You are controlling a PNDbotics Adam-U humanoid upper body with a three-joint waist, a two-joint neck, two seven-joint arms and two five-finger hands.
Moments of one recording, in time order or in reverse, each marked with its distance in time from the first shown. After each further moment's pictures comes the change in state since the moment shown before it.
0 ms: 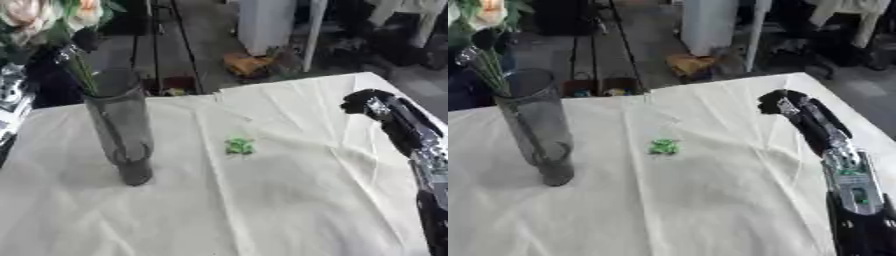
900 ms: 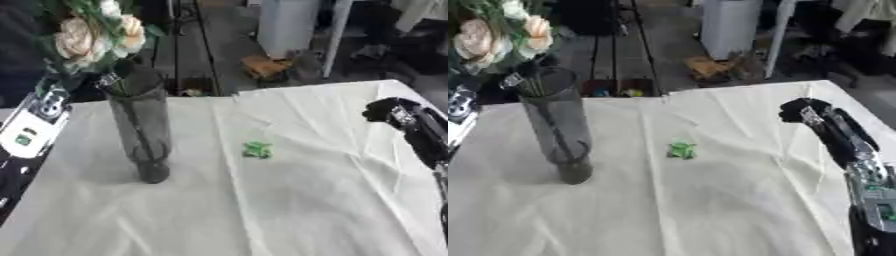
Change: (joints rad) left arm 0.026 -0.023 -0.026 0.018 -0.115 -0.053 -0.090; right arm 0.000 0.000 0.000 0.000 0.000 0.000 0.000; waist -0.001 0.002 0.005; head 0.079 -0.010
